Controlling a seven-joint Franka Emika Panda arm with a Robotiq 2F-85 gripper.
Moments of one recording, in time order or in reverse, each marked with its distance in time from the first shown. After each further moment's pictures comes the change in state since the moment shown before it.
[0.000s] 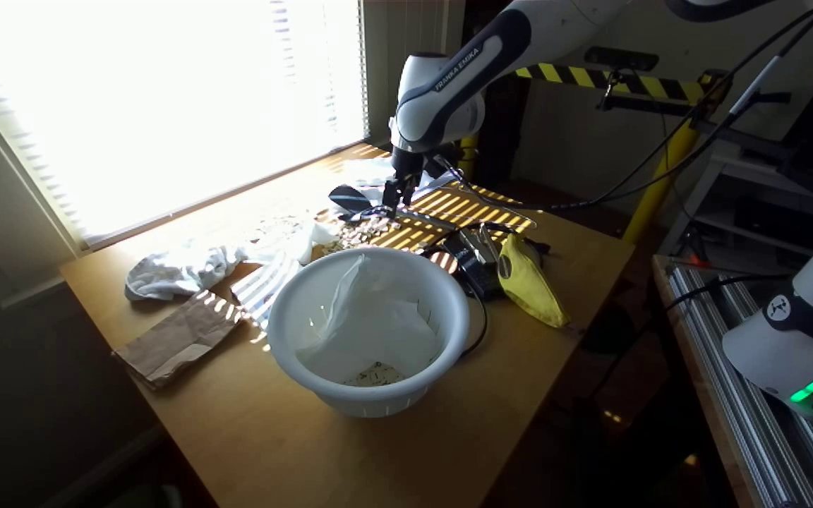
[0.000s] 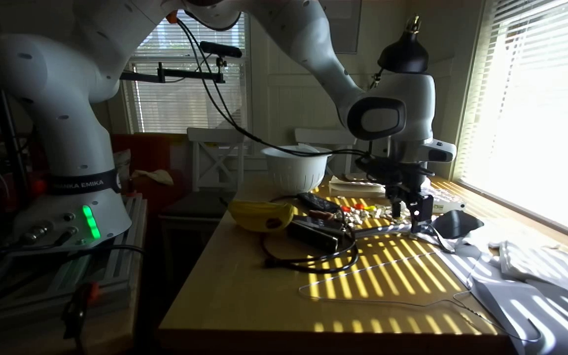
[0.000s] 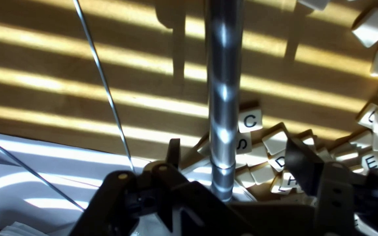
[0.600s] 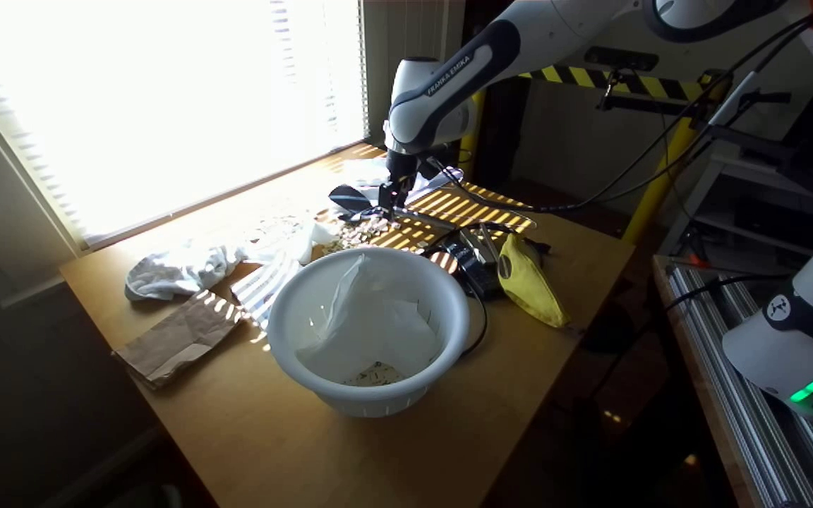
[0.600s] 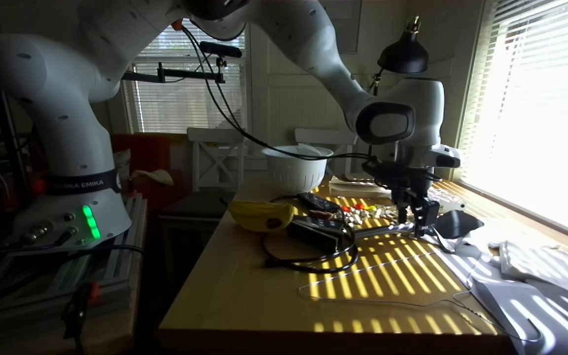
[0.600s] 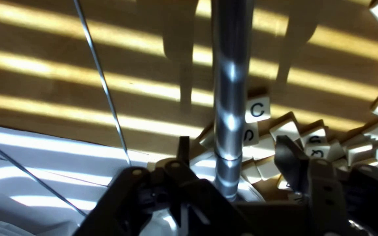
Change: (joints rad) arm -0.007 0.069 0.004 0.104 0.000 -0.048 0.000
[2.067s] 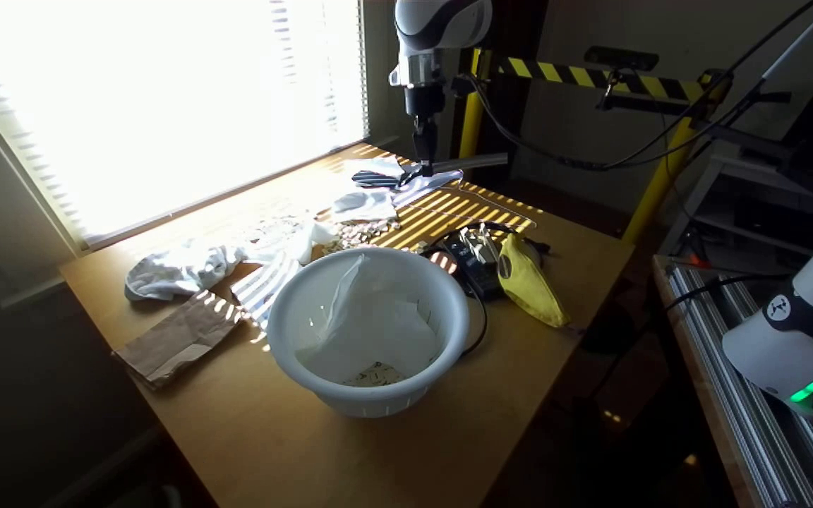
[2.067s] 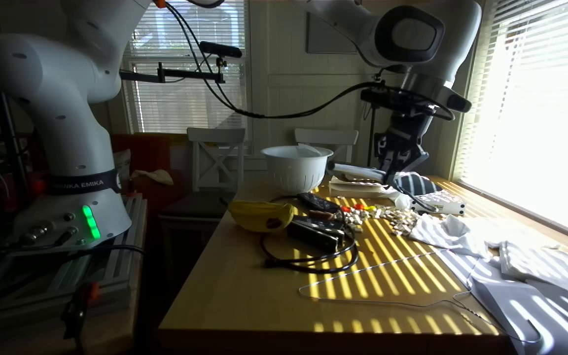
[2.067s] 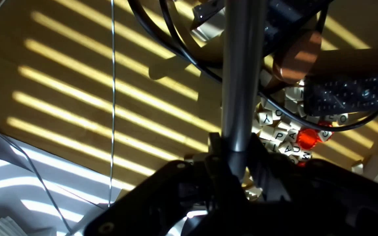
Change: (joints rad) arm -0.042 -0.216 -0.009 0.057 -0.021 -0.637 -0.244
